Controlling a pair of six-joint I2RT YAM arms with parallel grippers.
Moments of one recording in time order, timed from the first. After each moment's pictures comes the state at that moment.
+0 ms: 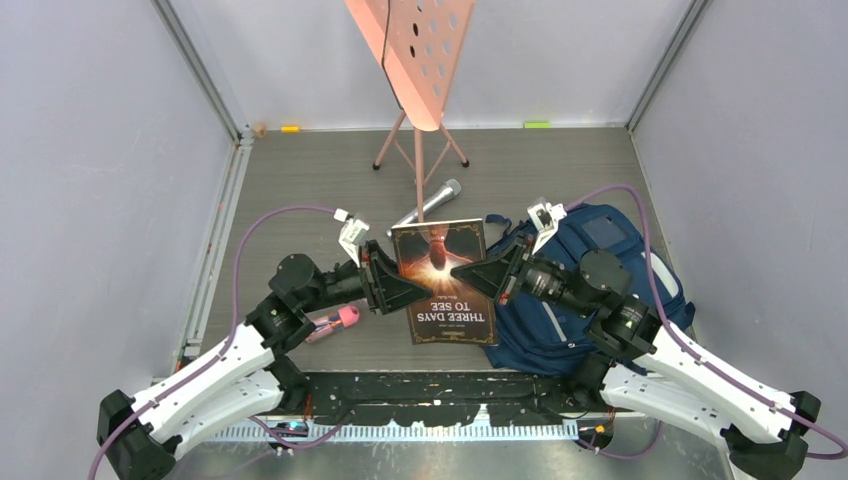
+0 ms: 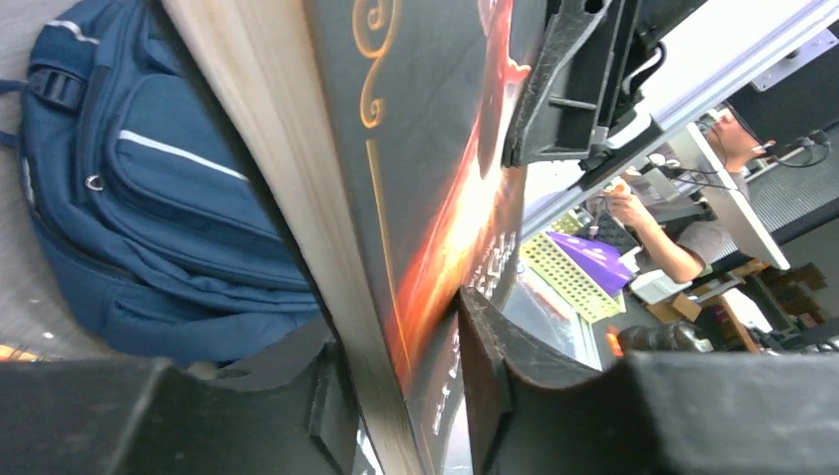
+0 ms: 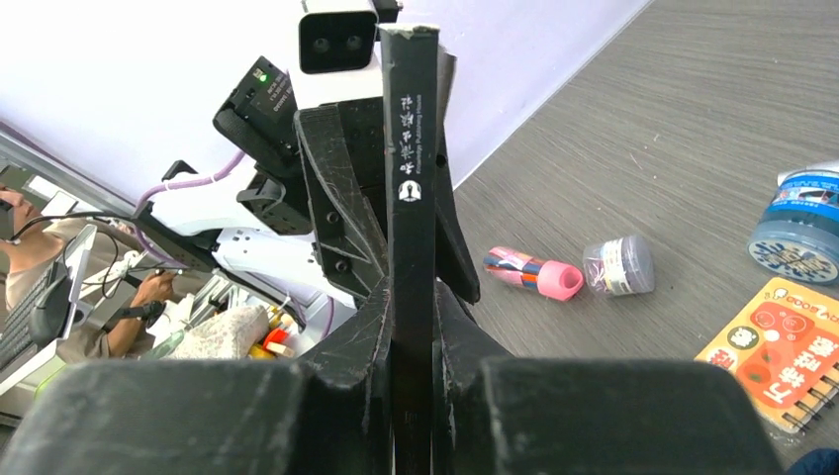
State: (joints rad) left arm -0.78 0.74 0.56 0.30 0.55 -0.75; right arm 0.91 0.66 0.74 0.01 -0.20 0.70
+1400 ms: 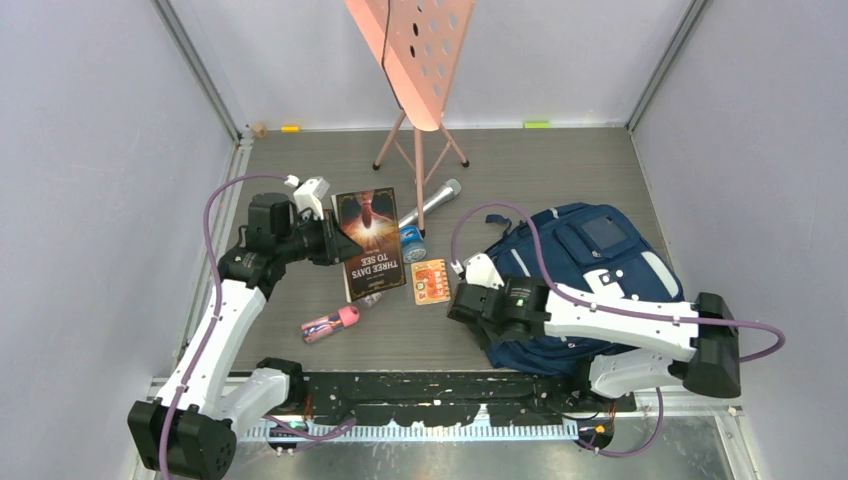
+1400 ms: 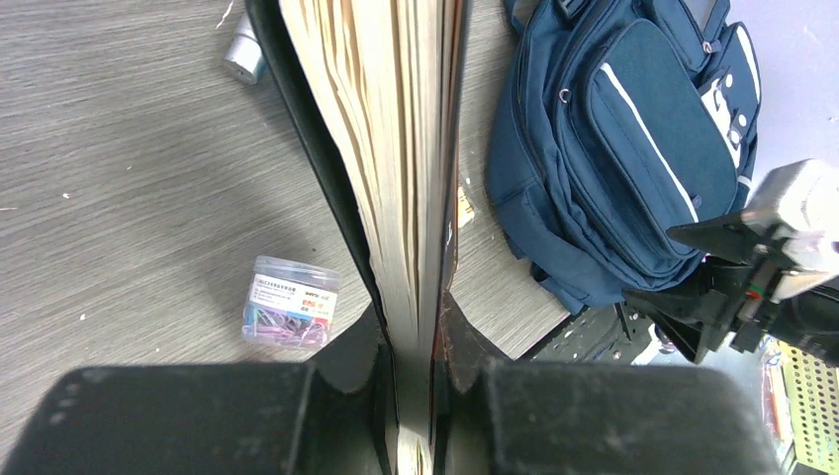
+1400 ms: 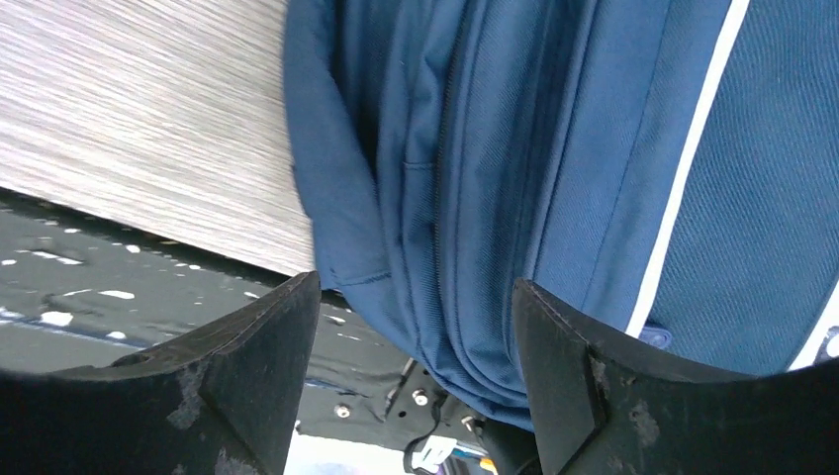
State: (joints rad) left arm -0.18 0.97 0.89 -0.55 0.56 -0.30; right arm 1.24 1.23 1.00 -1.09 0.47 0.66
